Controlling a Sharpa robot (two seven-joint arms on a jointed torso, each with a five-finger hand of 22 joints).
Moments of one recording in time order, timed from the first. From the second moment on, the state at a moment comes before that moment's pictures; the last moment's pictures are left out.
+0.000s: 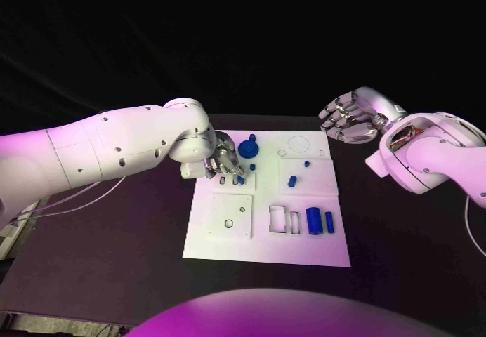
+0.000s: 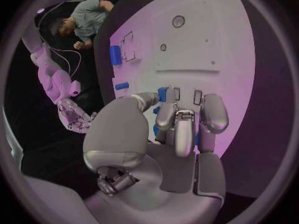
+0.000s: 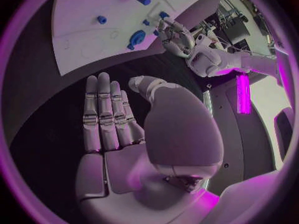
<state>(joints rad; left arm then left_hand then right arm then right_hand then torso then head) 1.34 -0.63 -0.10 1.37 -0.77 0.28 -0.68 1.22 -0.09 0.57 0.23 0.31 0.78 0.07 0.69 0.58 1.33 0.00 1.32 1.14 1.47 -0.05 1.57 1.31 0.11 1.31 0.06 1.30 1.25 1.37 -0.92 -0.16 1.64 -1.09 -0.50 -0.16 1.34 -0.27 0.57 0.19 0.47 0.85 0.19 0.30 0.31 1.12 0.13 0.19 0.17 1.17 0.06 0.26 0.55 0.17 1.02 0.19 0.10 0.50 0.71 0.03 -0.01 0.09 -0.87</state>
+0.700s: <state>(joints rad) 1.34 -0.66 -0.10 1.41 -0.77 0.26 -0.67 1.17 -0.14 0.63 0.25 0.35 0.80 0.07 0.79 0.60 1.36 -0.01 1.32 1.15 1.47 -0.06 1.57 1.31 0.09 1.33 0.05 1.32 1.29 1.37 -0.92 -0.16 1.64 -1.09 -0.50 -0.17 1.34 -0.28 0.56 0.18 0.47 0.86 0.19 0.30 0.30 1.13 0.12 0.19 0.16 1.18 0.07 0.25 0.55 0.17 1.04 0.19 0.09 0.48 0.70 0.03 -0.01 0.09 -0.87</state>
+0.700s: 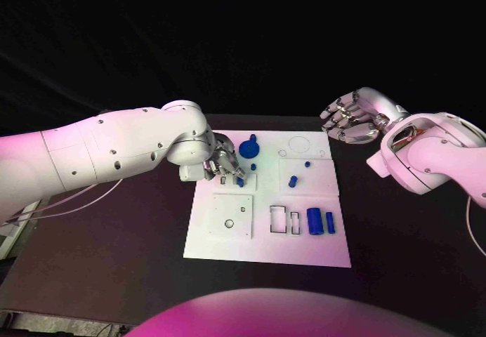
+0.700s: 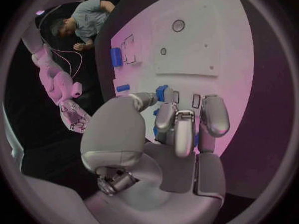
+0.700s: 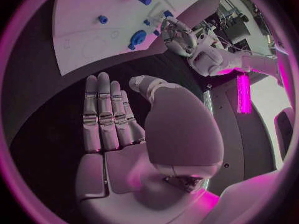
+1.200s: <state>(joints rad) 1.34 -0.71 -0.10 1.47 -0.82 0.18 -0.65 1.14 -0.16 0.69 0.19 0.42 0.82 0.07 0.80 0.60 1.39 -0.02 1.32 1.17 1.47 -0.07 1.57 1.31 0.09 1.34 0.04 1.33 1.31 1.37 -0.92 -0.16 1.64 -1.09 -0.50 -0.17 1.33 -0.28 0.56 0.18 0.47 0.86 0.19 0.30 0.30 1.13 0.12 0.18 0.15 1.18 0.07 0.24 0.55 0.17 1.04 0.19 0.09 0.48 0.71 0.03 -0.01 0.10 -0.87</state>
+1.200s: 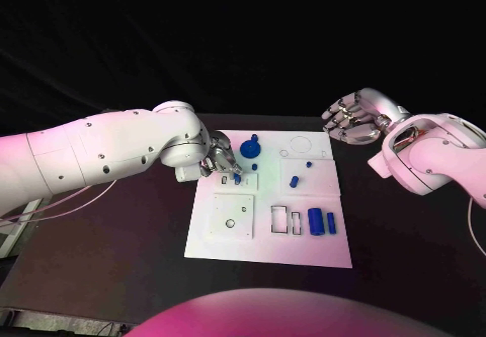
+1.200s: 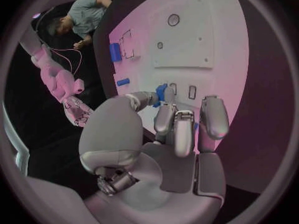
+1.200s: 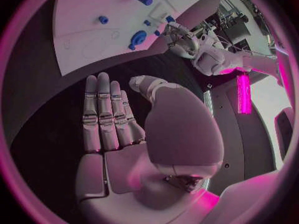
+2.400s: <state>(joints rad) 1.26 -0.79 -0.10 1.59 -1.08 0.00 -0.56 1.13 -0.18 0.69 0.19 0.45 0.84 0.07 0.79 0.60 1.41 -0.03 1.33 1.18 1.47 -0.07 1.57 1.31 0.09 1.37 0.03 1.37 1.31 1.35 -0.93 -0.16 1.64 -1.08 -0.51 -0.15 1.33 -0.28 0.56 0.18 0.47 0.86 0.19 0.30 0.30 1.13 0.12 0.18 0.15 1.18 0.07 0.24 0.55 0.17 1.04 0.19 0.09 0.47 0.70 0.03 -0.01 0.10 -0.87</state>
